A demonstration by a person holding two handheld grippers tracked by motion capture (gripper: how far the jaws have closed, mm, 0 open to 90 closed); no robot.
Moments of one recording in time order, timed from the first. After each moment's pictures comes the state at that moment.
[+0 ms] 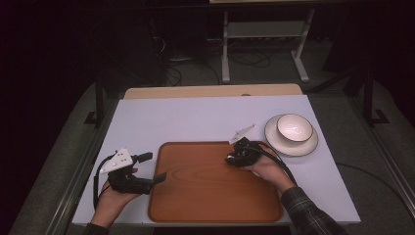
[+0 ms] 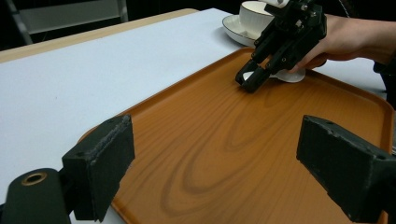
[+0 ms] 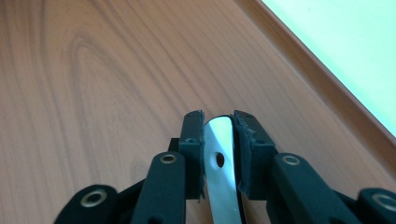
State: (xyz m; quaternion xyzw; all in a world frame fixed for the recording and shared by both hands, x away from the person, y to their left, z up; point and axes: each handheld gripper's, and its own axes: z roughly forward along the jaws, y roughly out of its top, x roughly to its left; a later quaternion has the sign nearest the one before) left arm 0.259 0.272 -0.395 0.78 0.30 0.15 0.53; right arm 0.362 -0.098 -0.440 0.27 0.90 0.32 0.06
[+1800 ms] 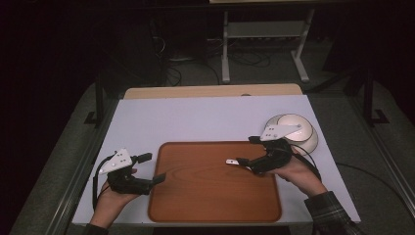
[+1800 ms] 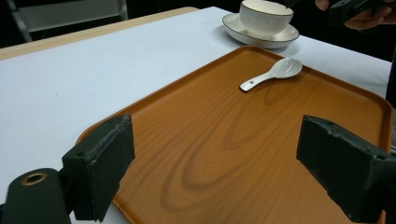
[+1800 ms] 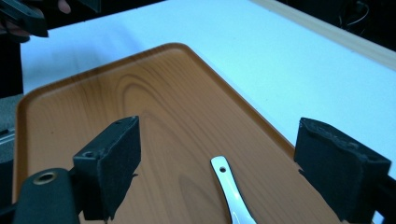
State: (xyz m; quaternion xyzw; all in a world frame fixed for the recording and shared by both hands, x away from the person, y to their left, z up) left arm 0.258 0.273 -0.396 0.78 0.30 0.14 0.53; right arm 0.307 -0.157 -0.367 0.26 0.83 0.48 0.11
